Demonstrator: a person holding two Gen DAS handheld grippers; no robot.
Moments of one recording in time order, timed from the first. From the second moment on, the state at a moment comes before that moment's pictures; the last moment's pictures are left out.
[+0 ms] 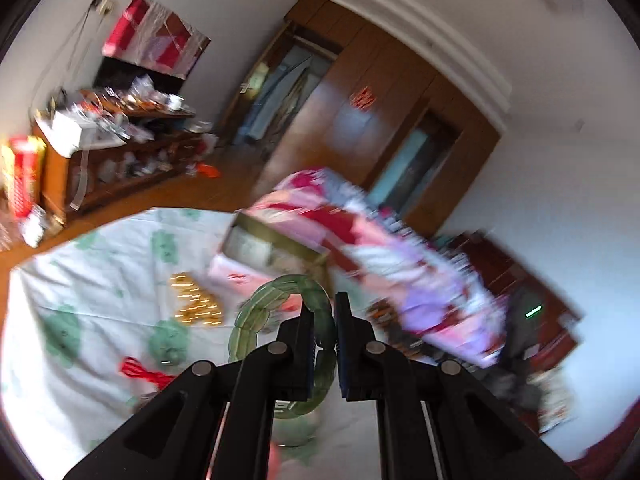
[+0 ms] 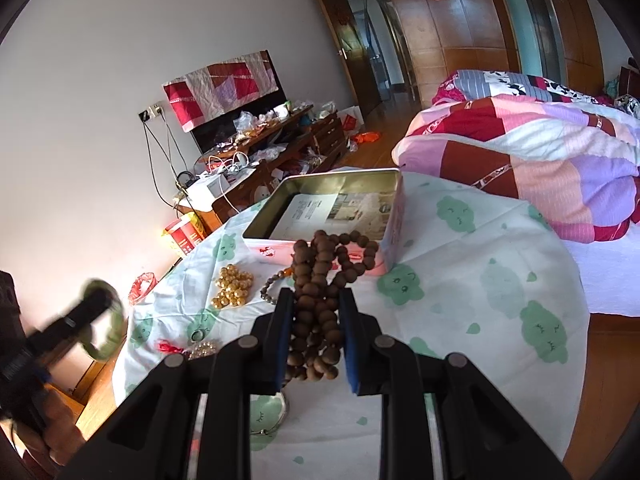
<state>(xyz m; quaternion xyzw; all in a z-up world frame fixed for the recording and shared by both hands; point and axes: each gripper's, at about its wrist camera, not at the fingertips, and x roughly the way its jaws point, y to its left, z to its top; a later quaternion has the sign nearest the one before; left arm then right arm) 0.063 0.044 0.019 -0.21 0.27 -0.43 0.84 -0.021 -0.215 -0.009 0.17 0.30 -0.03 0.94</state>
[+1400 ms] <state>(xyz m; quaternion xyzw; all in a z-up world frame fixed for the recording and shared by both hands) 0.229 -0.131 -0.031 -0.05 0.34 -0.34 0.87 0.131 -0.264 -0.049 0.15 0.29 -0.08 0.94</state>
